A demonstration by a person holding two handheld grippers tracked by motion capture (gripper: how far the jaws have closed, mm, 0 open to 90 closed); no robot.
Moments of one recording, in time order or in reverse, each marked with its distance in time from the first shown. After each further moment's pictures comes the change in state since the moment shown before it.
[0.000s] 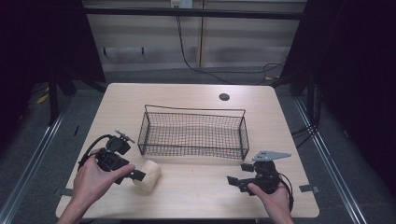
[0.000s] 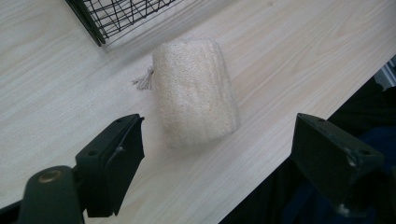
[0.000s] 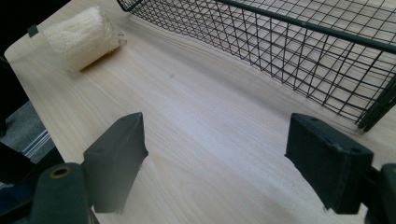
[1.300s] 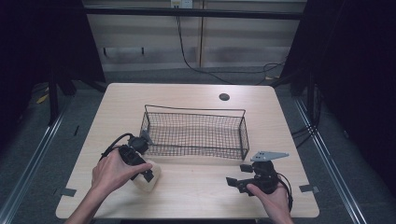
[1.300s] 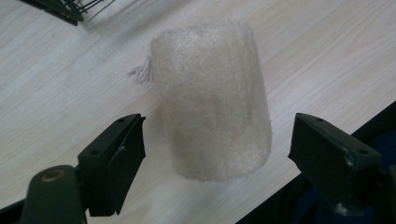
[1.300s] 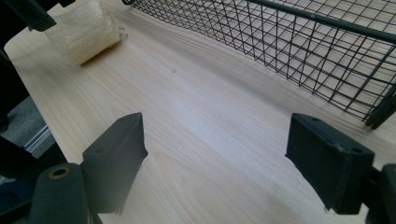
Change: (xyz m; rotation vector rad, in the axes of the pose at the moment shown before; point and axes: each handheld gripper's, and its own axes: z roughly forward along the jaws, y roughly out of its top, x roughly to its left) left arm 0.002 0.036 0.052 0.261 0.058 -0.015; right arm 0.001 0.000 0.003 0.023 0.007 -0.003
